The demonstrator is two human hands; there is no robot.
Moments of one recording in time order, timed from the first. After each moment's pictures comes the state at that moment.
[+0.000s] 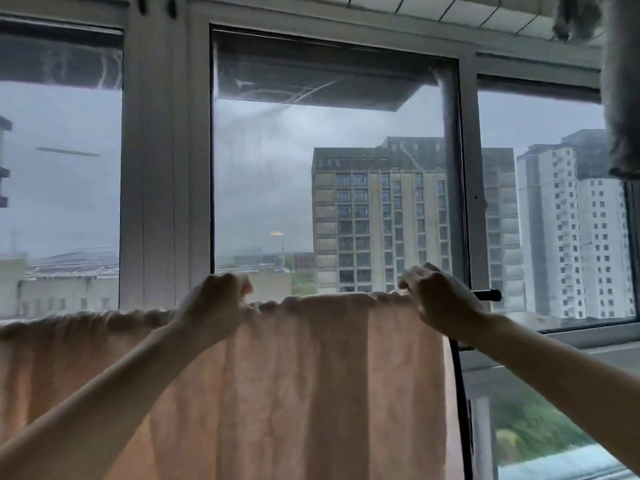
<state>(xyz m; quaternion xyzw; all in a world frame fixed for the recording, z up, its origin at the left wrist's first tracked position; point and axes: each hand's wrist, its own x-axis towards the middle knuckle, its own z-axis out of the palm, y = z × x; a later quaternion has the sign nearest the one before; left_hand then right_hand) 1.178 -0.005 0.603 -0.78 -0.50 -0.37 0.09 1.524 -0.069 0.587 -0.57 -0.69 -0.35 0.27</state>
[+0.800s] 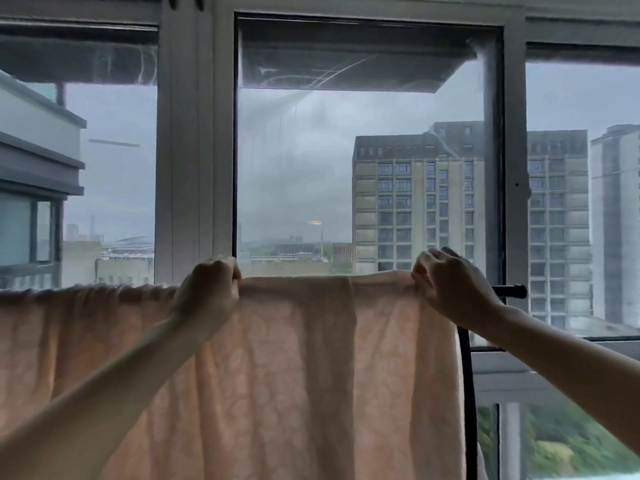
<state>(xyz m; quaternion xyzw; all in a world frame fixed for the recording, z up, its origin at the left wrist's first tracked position) 1.181 -0.021 0.583 -0.71 -0.49 -0.48 0.20 1.537 -0.063 0.589 -0.53 -0.69 -0.35 0.36</state>
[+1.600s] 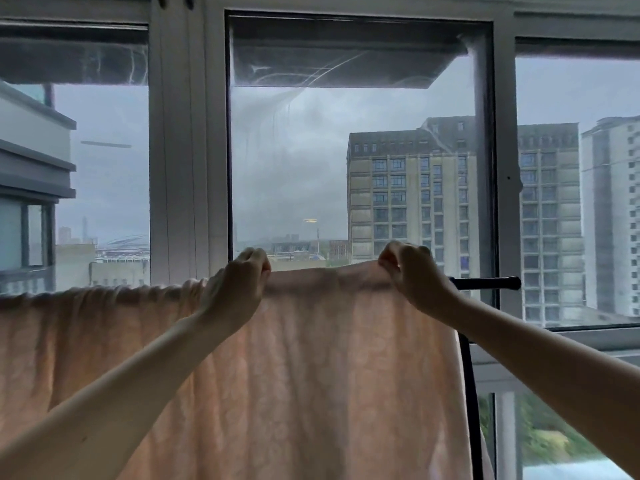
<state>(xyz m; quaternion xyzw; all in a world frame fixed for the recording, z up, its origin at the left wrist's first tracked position) 1.210 -0.018 0.584 -0.76 -0.42 -0.45 0.19 1.497 -0.051 0.596 -0.48 -0.72 -0.23 0.45</state>
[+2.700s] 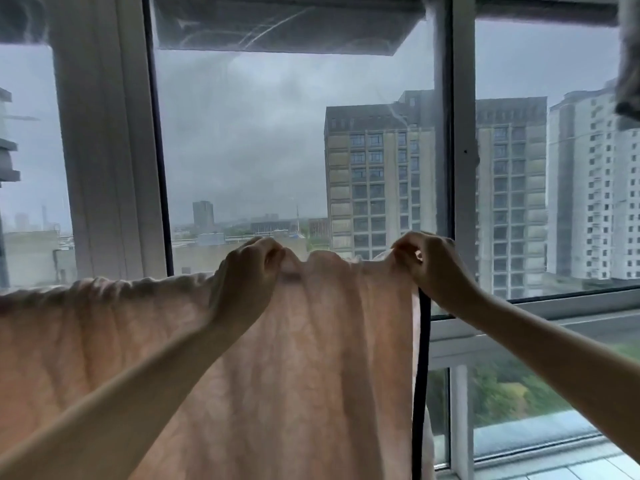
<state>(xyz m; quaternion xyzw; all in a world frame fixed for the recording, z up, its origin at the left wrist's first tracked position) 1.340 -0.018 0.581 -0.74 -0.38 -0.54 0.13 1.616 -0.063 0.576 -0.49 -0.69 -0.21 0.49</state>
